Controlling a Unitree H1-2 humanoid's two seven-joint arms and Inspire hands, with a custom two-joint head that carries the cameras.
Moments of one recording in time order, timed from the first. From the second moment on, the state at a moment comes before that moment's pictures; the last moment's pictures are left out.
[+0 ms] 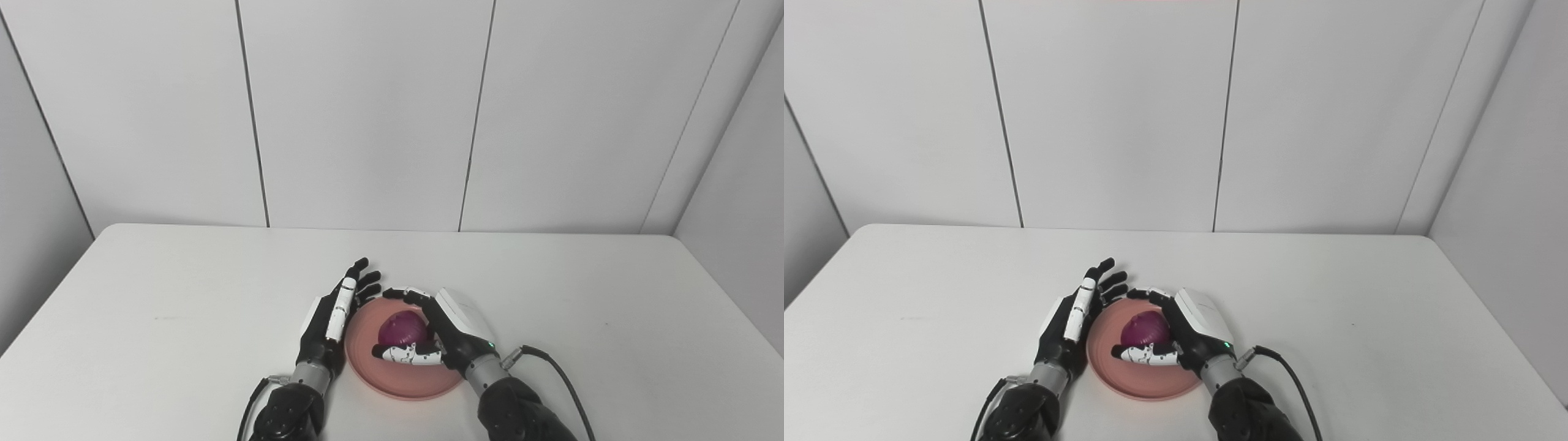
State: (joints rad) left arm -0.37 -0.13 -0.05 0.43 -0.05 -0.02 -0.09; right arm -0.33 -0.15 0.38 0.10 -0.60 0.16 0.05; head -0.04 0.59
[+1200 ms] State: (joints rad) left arm -0.37 -0.12 -0.04 0.42 -0.05 0.01 -0.09; right arm -0.24 -0.19 0.18 0.03 -0.44 0.06 0.00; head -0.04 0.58
